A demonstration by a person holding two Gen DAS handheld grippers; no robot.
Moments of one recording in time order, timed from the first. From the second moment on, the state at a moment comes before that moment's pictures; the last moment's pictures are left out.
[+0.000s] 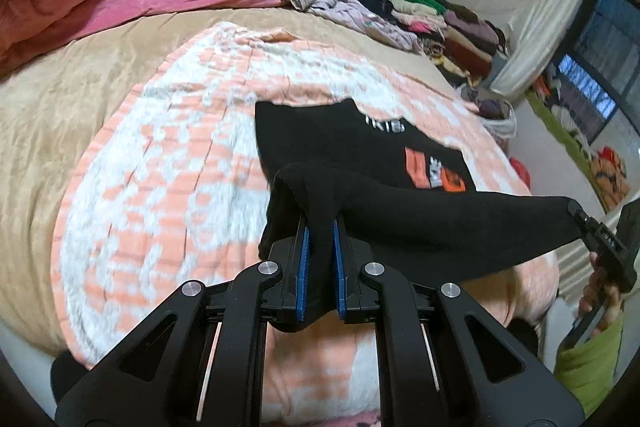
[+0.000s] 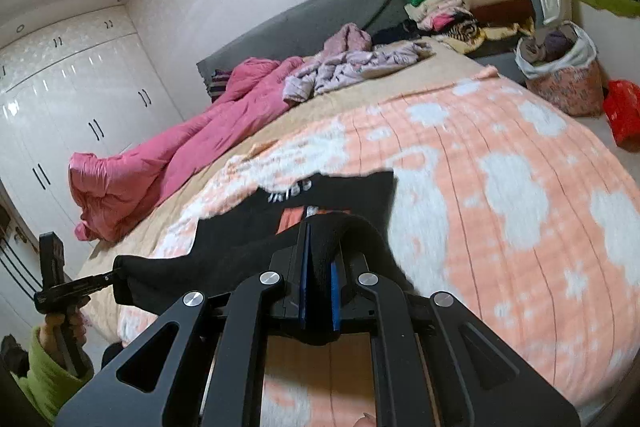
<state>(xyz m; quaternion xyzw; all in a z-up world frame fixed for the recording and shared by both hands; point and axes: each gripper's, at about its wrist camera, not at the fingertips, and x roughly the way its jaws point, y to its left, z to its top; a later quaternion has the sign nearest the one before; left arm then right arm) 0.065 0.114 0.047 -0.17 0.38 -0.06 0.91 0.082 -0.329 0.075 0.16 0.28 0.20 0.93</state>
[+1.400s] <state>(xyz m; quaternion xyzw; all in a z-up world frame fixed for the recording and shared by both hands) 0.162 0.138 0.017 -0.18 0.37 0.03 0.91 0.208 -0.314 0.014 0.14 0.32 0.10 0.93</state>
